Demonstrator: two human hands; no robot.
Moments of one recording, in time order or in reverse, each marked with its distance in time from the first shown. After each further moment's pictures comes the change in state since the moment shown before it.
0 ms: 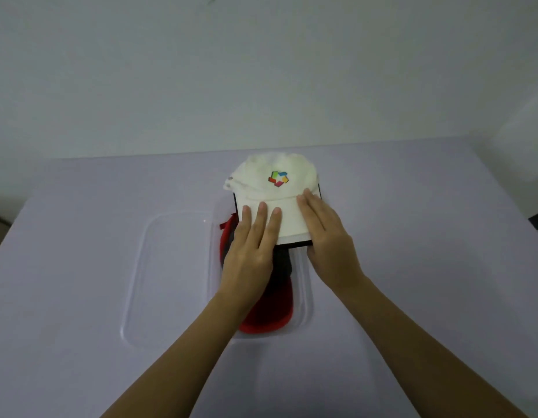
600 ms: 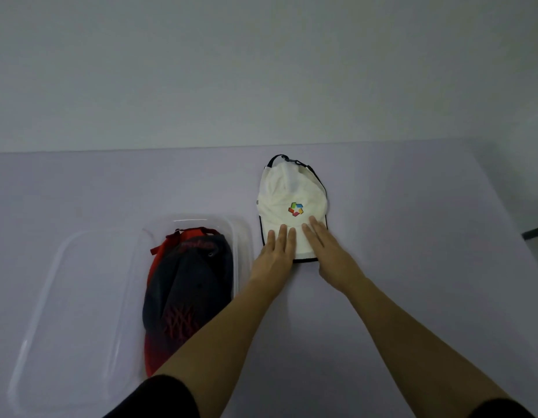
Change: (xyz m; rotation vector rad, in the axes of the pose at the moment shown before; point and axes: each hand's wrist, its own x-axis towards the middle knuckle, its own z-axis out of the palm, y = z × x) left_hand 0.095 0.057 0.203 0.070 -0.772 -0.135; right_hand -0.017 0.236 0.065 0.036 -0.722 0.158
